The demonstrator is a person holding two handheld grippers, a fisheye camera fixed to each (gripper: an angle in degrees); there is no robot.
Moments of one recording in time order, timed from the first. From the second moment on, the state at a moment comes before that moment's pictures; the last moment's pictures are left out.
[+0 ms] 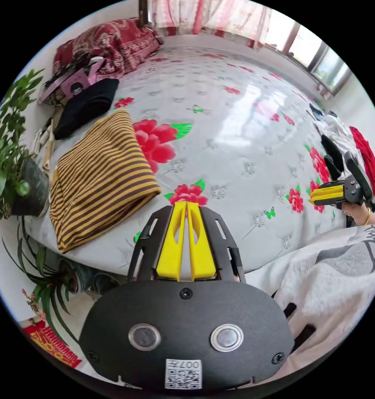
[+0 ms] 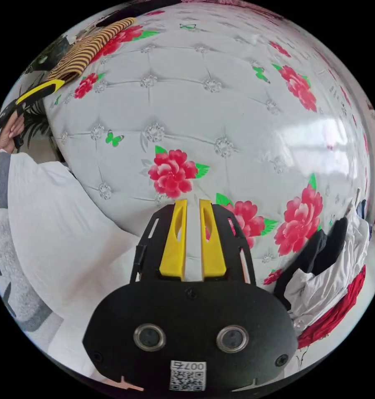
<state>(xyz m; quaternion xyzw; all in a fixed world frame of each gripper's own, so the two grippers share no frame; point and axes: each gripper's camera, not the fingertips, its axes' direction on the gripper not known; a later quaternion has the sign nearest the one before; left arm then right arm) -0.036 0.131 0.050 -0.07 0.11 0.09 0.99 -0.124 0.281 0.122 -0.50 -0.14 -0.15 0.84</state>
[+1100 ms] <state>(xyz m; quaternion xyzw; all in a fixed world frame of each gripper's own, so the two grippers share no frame) 0.104 0.083 0.077 -0.21 0.03 0.21 0.95 0.251 0.380 -0.113 -0.09 -0.01 0.37 0.93</state>
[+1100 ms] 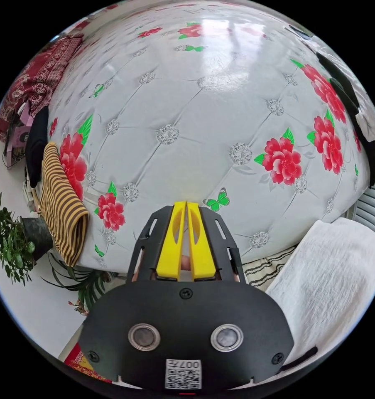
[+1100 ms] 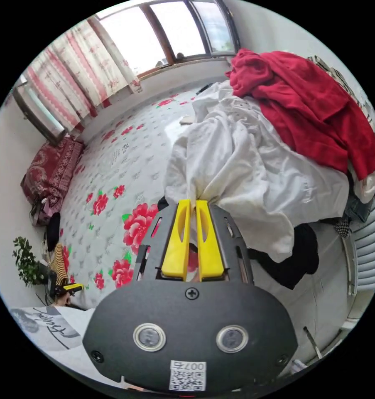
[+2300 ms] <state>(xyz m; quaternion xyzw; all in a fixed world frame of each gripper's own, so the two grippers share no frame) 0.110 0.104 0.061 -0.16 0.08 0.45 0.88 0.014 0.362 0.030 -0.33 -0.24 0.14 0.90</state>
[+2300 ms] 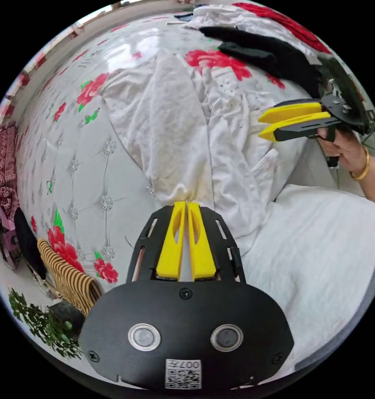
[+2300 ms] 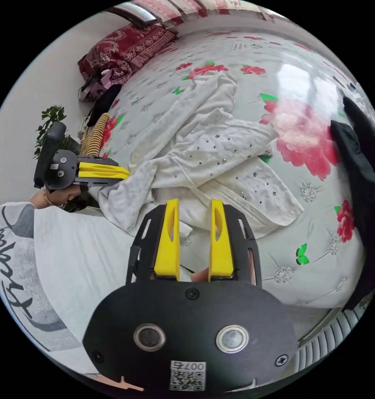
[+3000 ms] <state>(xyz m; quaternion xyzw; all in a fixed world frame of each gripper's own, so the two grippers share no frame) 0.059 0.083 0.010 -0.07 0.23 0.39 0.89 -0.025 0.354 0.019 -0.31 -0.16 0.02 0.93</state>
